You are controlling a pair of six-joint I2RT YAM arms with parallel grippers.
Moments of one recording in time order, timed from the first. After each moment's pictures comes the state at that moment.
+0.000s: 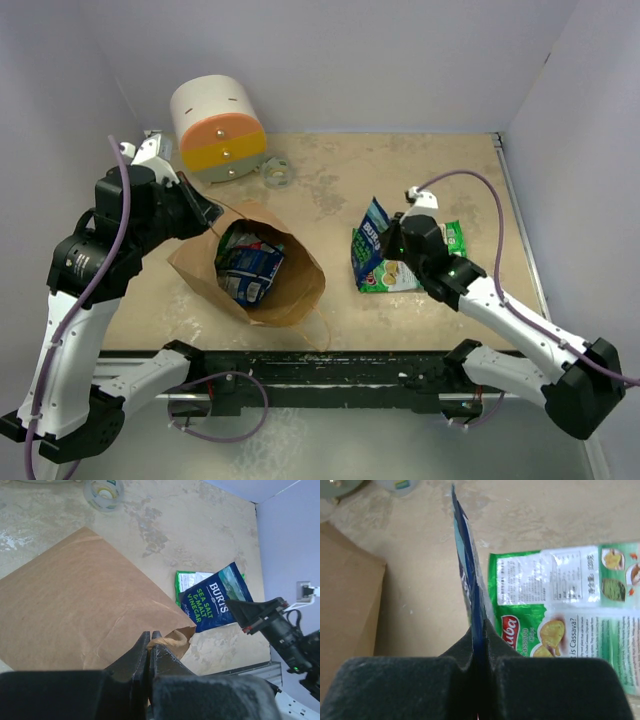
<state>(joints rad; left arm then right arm) -0.38 0.98 1.57 -1.07 -0.03 -0.64 0.68 1.05 0.81 -0.27 0.36 0.53</state>
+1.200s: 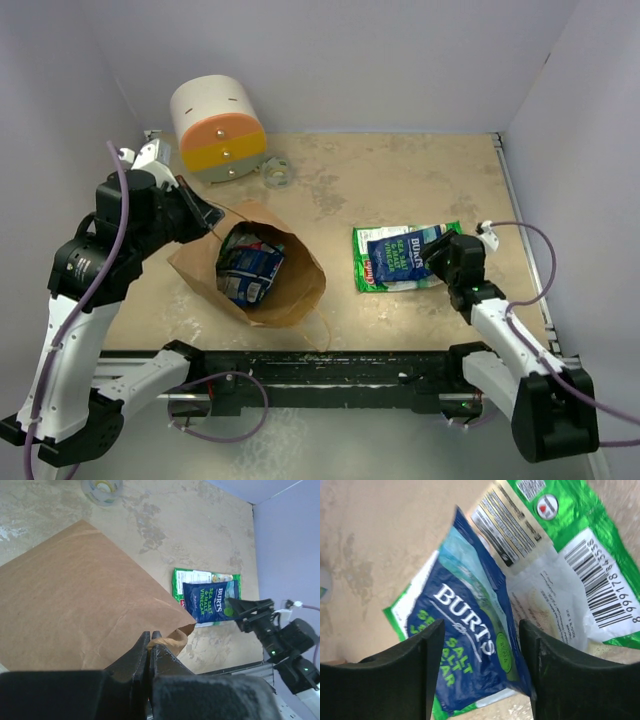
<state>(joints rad) -0.38 0.96 1.55 -1.07 -0.02 -0.68 0.14 0.96 0.33 0.02 0.20 0.86</state>
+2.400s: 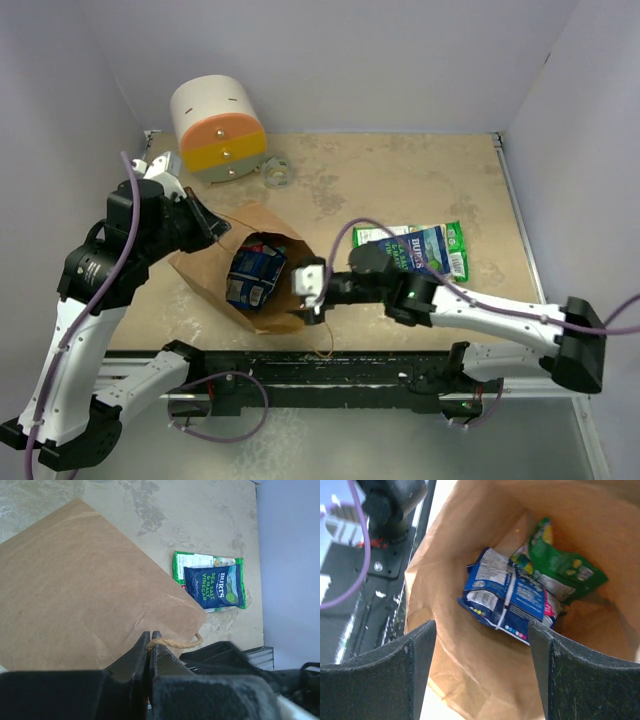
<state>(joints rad) -0.38 0.91 1.42 -1.04 0.04 -0.68 1.09 1.13 0.84 0.06 -0.35 -0.42</state>
